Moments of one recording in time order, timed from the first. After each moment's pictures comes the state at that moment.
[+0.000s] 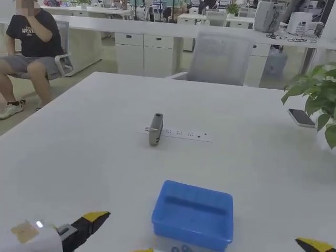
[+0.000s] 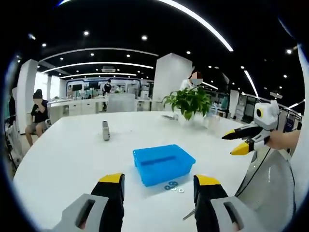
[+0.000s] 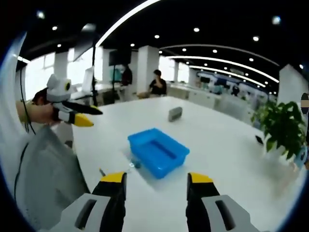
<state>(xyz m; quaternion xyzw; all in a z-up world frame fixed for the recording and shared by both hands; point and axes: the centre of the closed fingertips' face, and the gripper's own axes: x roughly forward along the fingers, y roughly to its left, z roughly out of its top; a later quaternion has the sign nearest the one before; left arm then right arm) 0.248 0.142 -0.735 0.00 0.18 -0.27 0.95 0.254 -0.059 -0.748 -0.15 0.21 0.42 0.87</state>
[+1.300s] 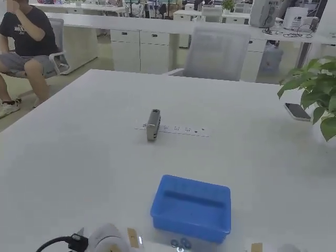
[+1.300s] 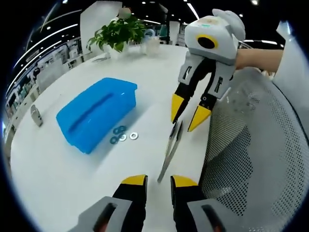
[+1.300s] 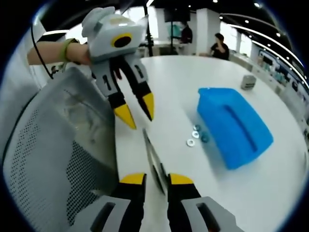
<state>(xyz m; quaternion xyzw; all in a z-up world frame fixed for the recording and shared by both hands) 0.205 0.087 -0.853 0.23 0.39 -0.49 0.75 0.203 0.010 -0.857 -0.25 0.35 0.58 0.69</state>
